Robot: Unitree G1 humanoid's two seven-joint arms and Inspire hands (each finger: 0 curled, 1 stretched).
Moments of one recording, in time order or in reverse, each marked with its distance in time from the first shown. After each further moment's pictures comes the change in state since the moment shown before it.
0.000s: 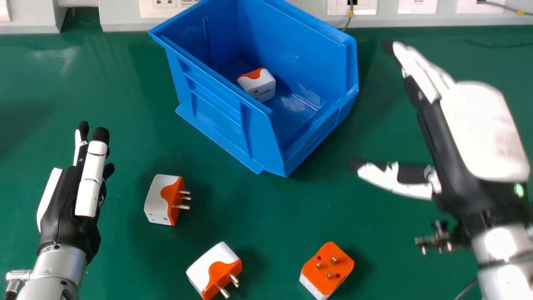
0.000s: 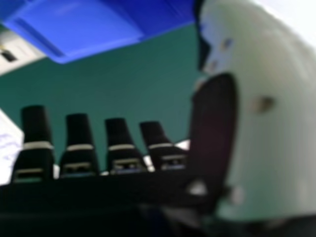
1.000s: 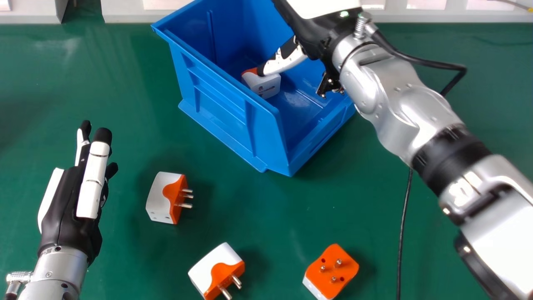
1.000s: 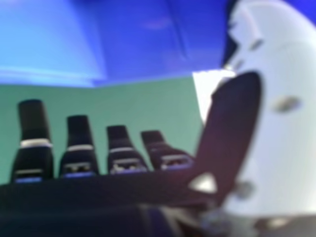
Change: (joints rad) left arm 0.021 -0.003 -0.010 -0.039 0.001 0.003 -0.002; right arm -1.304 0.100 0.423 1.287 0.027 -0.042 0.002
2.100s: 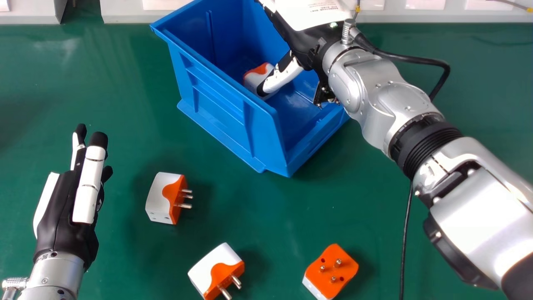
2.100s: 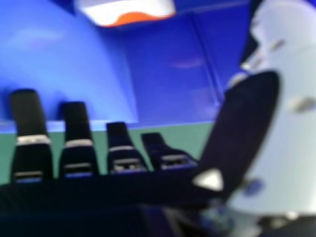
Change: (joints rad) left arm 0.027 -0.005 0.007 -0.016 -0.002 -0.012 0.004; right arm -0.193 0.150 0.050 0.481 -0.005 -0.027 -0.011
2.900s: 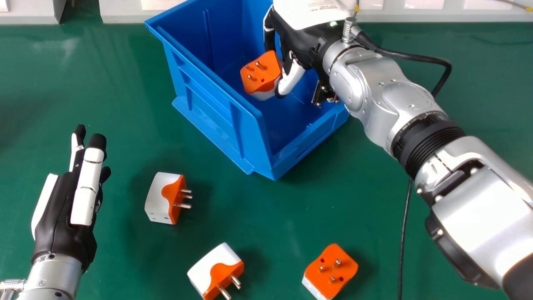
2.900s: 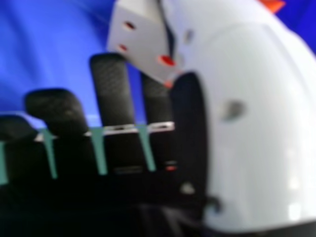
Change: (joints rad) left arm 0.002 0.003 0.012 0.019 0.000 -0.026 -0.019; right arm 0.000 -0.004 -0.036 0.000 0.002 -0.031 -0.013
